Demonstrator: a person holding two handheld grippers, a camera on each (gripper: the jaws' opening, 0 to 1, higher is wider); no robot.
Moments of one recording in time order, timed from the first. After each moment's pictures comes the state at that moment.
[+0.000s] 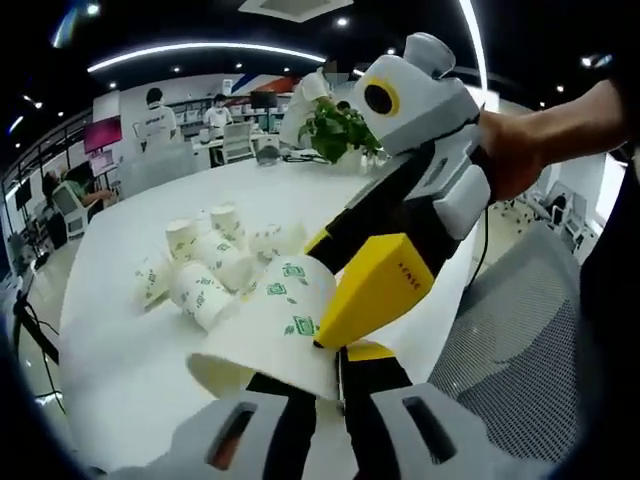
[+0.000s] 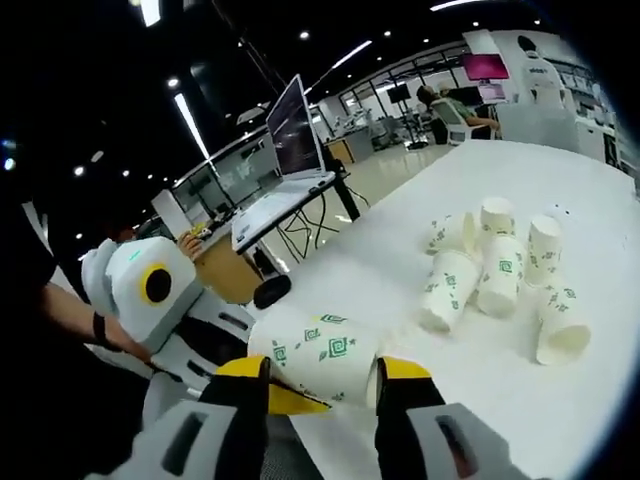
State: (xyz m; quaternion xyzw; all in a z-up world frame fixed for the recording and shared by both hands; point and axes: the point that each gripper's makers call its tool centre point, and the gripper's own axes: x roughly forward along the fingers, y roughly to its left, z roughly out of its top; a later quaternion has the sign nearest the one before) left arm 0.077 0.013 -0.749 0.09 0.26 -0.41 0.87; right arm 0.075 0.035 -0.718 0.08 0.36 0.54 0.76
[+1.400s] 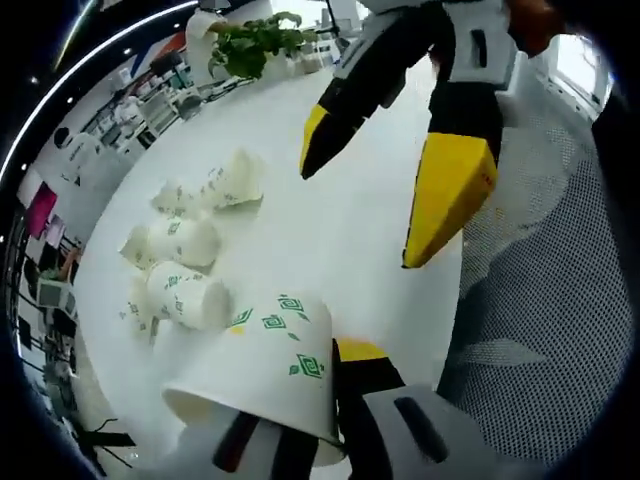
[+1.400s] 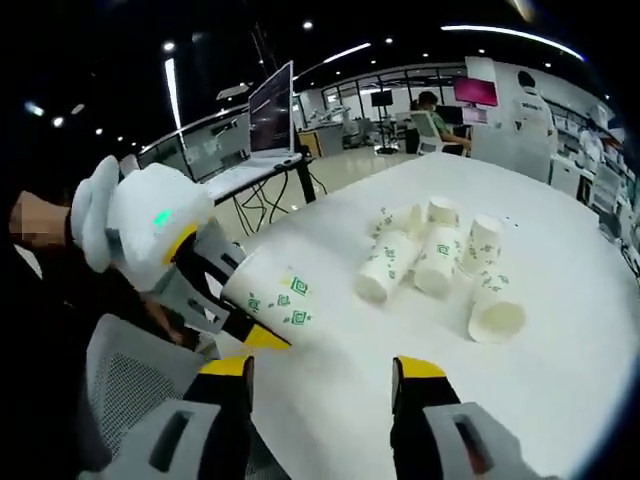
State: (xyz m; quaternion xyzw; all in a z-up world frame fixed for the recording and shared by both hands) left arm 0.080 0.010 -0.796 0.37 0.36 -0.47 0.72; right arm 0.078 -0.042 -0.755 -0.07 0.35 0.43 0.83
